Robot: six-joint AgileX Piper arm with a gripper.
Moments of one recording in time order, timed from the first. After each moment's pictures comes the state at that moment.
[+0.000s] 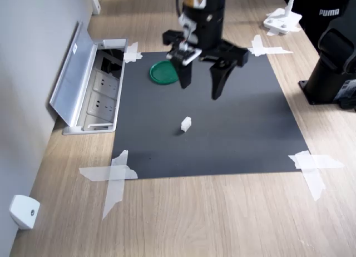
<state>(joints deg) 14.3 95.8 -78.2 5.3 66.9 -37.6</state>
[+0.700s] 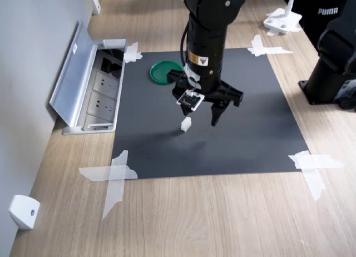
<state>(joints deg) 17.6 97.8 -64.9 0.0 50.3 -38.1</state>
